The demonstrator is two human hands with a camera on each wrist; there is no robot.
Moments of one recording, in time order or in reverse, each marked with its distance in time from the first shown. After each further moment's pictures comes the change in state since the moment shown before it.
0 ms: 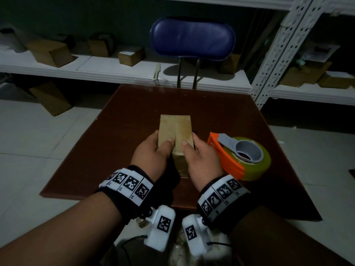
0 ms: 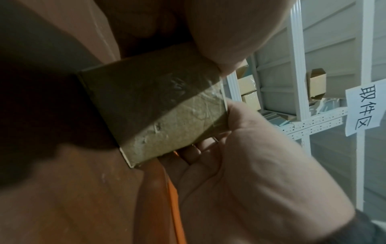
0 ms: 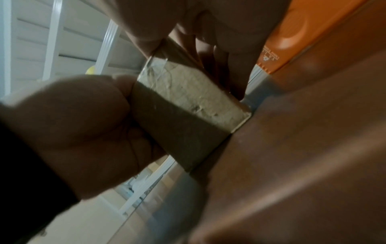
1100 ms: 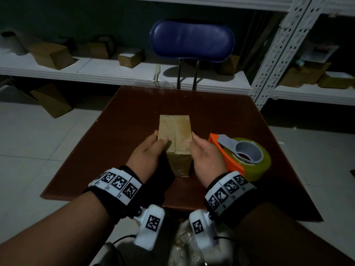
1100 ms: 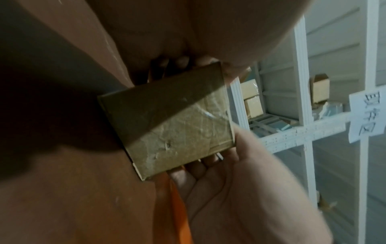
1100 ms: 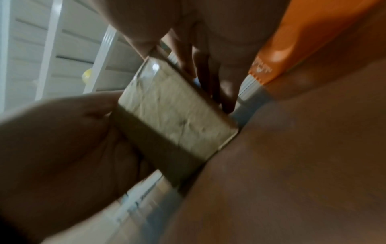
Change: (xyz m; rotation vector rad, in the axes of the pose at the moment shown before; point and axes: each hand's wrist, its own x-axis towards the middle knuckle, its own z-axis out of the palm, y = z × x) left_hand 0.008 -0.005 -0.014 -0.294 -0.126 -0.125; right_hand 0.003 -0.007 -0.013 -0.001 -0.004 0.008
